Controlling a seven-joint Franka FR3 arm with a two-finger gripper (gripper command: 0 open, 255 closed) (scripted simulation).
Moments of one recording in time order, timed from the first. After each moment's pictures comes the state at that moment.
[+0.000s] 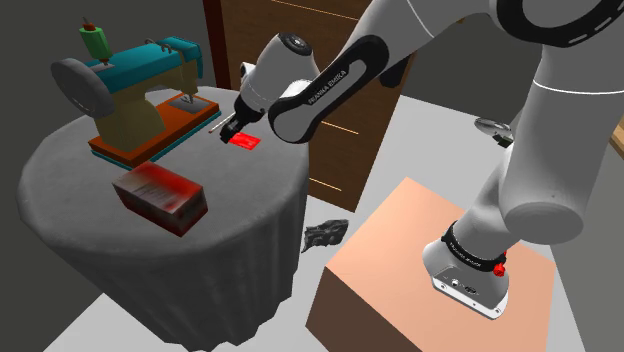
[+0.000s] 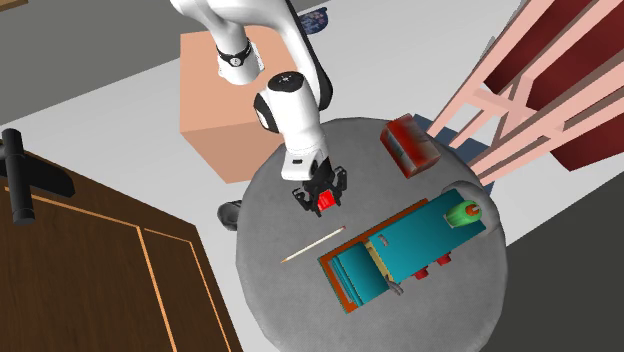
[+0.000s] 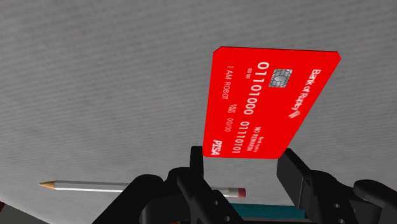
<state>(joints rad) 0.20 0.32 0.11 -2.15 -0.15 3.05 0.09</state>
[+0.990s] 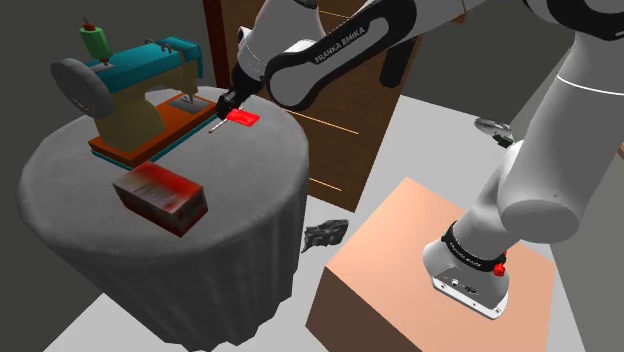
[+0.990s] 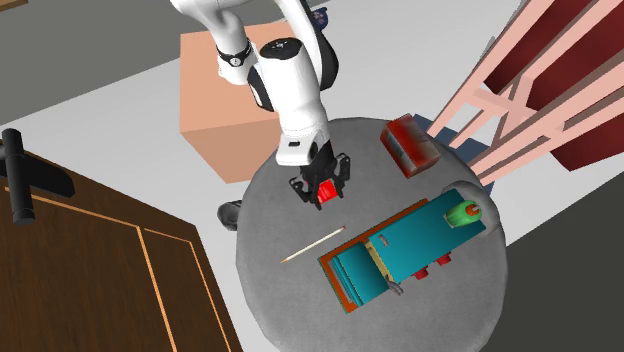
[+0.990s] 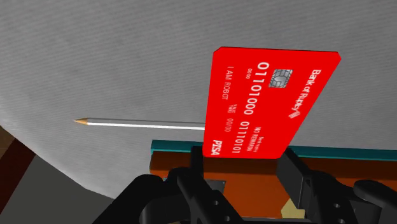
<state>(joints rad) 0.14 0.18 0.17 -2.12 -0.08 2.88 0.03</state>
